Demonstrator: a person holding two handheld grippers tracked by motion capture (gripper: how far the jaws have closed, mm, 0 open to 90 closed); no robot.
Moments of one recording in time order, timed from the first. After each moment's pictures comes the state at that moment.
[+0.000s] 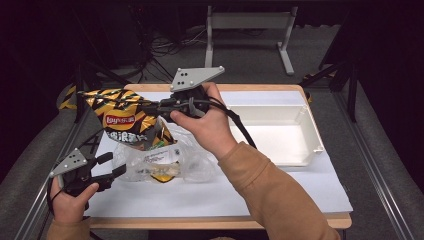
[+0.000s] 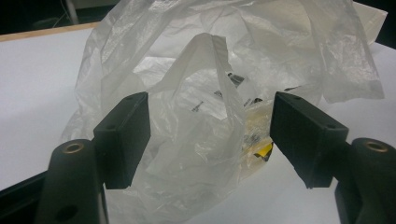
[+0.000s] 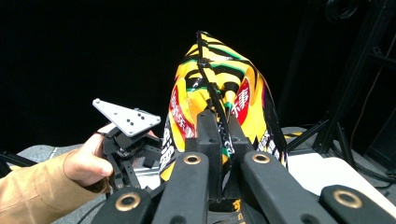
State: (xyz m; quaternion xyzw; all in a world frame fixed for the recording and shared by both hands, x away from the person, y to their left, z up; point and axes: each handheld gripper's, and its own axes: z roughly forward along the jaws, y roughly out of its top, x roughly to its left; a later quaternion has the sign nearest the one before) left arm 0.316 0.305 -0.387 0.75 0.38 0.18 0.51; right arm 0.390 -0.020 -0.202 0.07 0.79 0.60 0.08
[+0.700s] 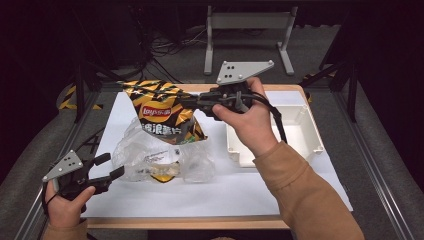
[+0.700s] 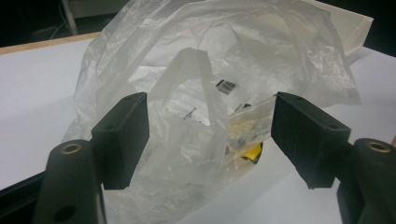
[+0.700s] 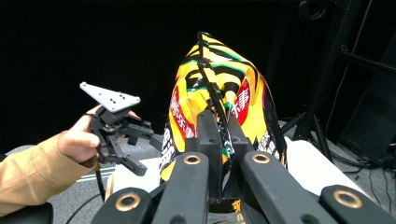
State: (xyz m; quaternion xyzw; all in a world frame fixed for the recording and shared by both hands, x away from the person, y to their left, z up) left arm 0.303 0.304 -0.377 0.75 0.37 0.18 0.52; right arm 0.387 -0.094 -0.188 0.10 0.79 0.60 0.10
